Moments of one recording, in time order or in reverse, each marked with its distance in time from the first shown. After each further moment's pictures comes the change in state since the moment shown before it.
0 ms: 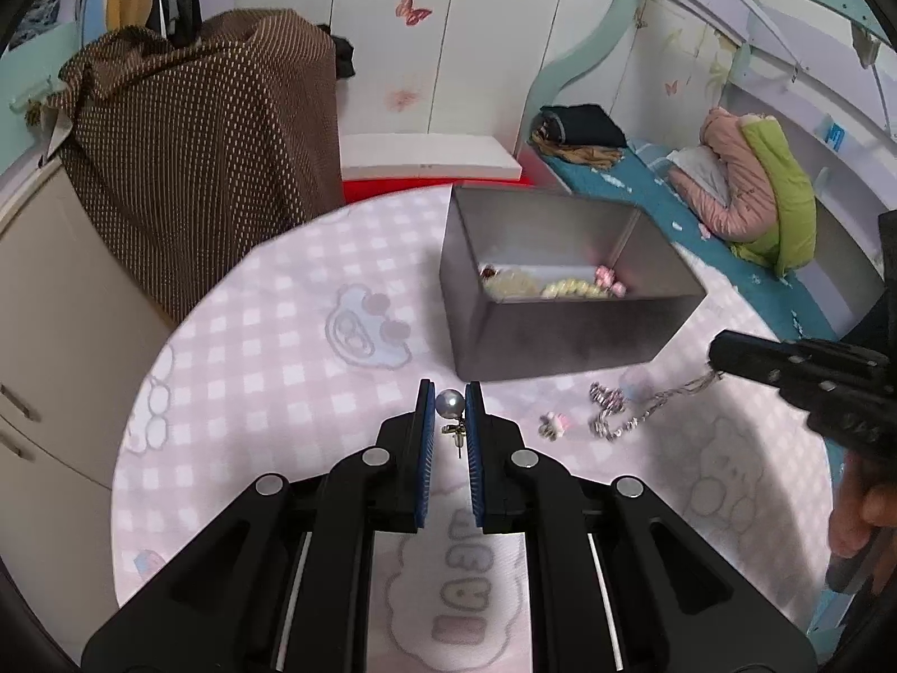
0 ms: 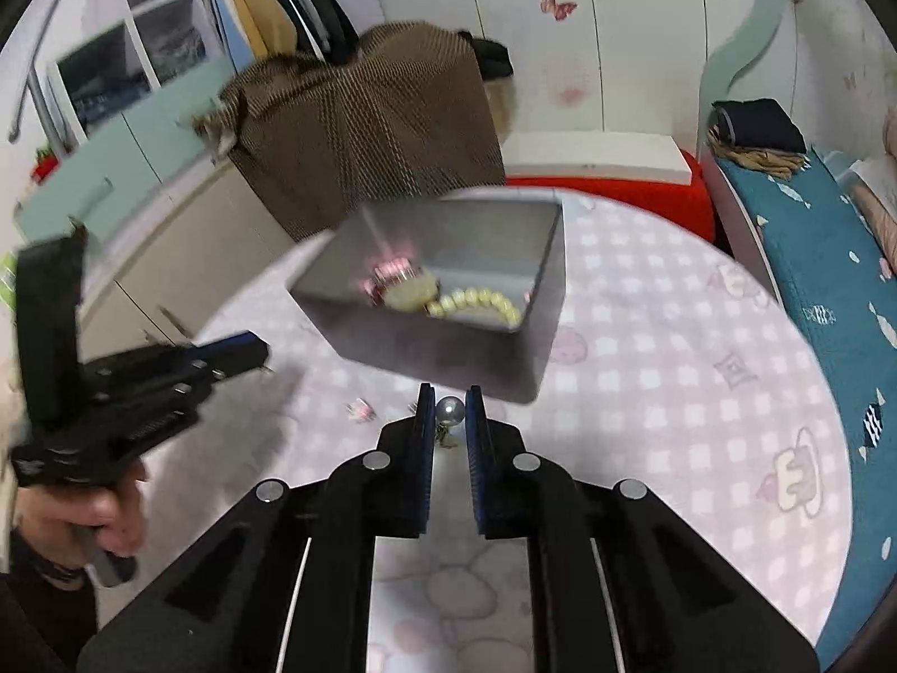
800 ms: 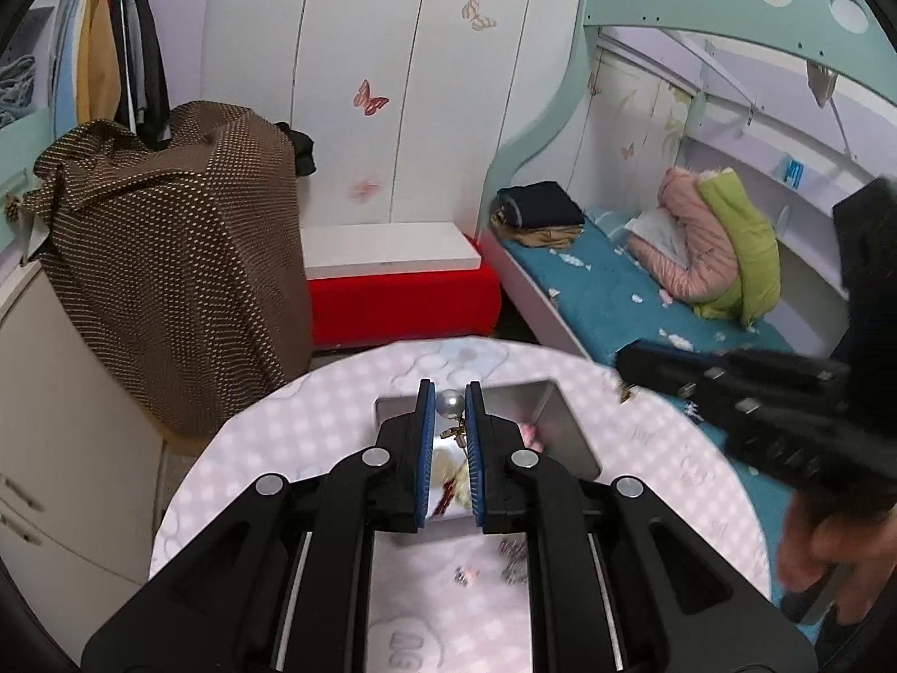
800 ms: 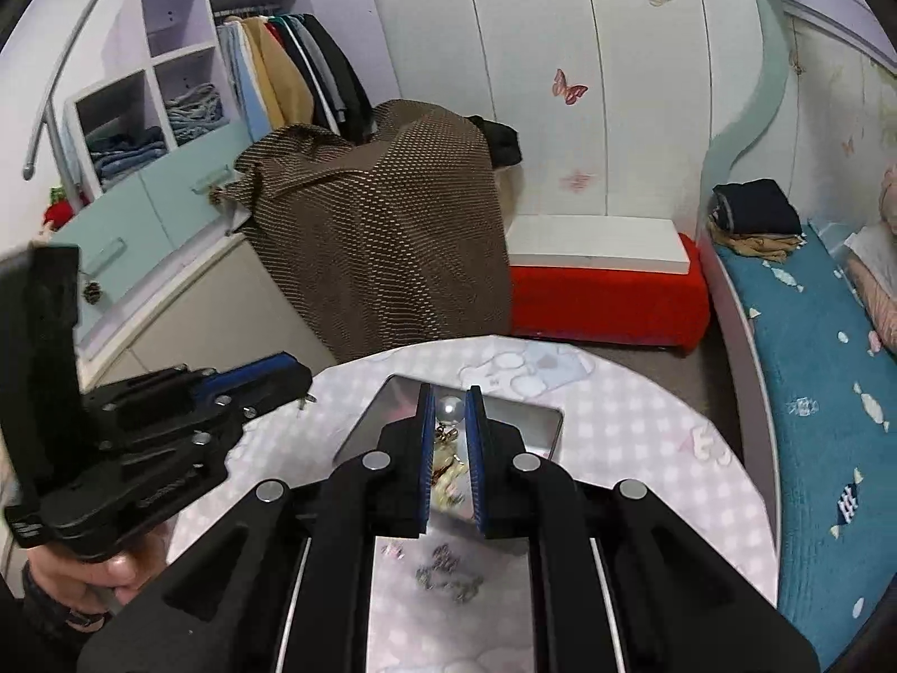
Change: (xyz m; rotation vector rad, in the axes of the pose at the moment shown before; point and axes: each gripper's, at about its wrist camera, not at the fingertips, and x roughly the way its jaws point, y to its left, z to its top) left arm -0.045 -0.041 0.094 0.045 -0.175 -0.079; right arm -0.029 0.018 0.085 -0.048 -0.146 -0.028
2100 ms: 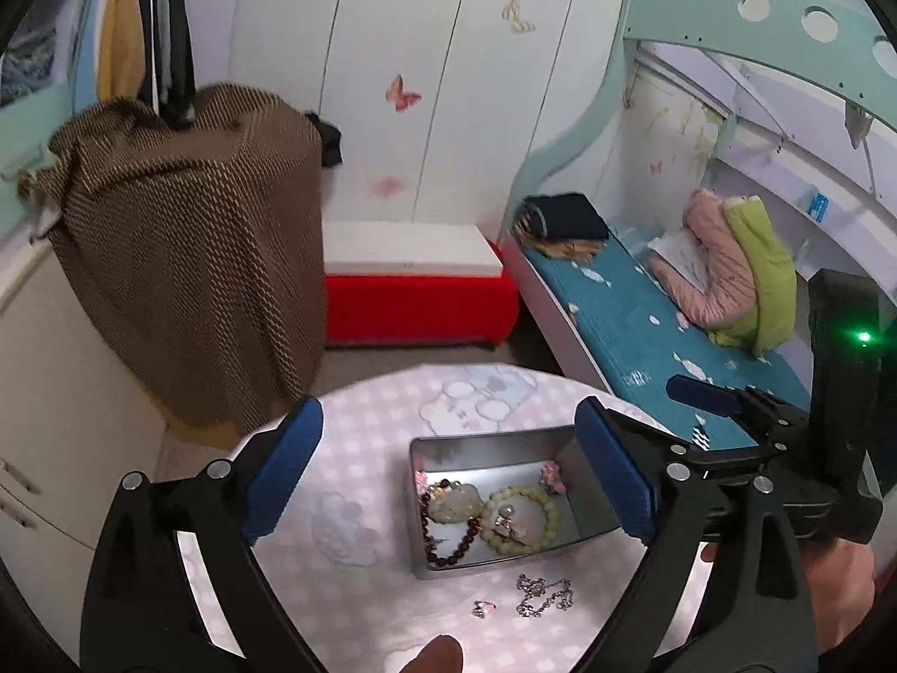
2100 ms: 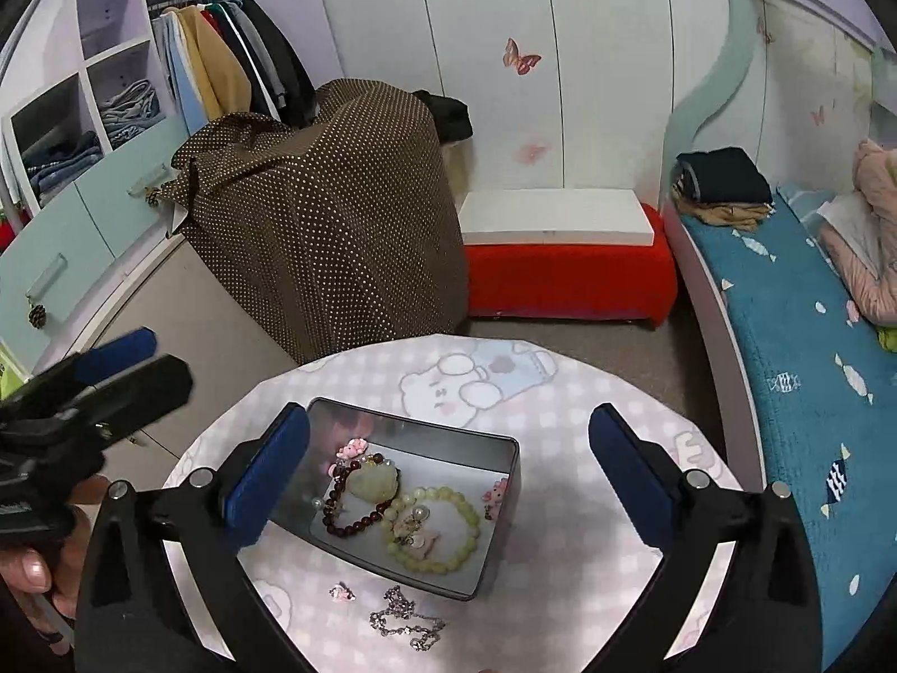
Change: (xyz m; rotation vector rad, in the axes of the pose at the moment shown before) left arm 0.009 0.028 0.027 -0.073 -0.003 0.049; right arm 0.034 -0.022 0.014 0.064 0.053 -0.099
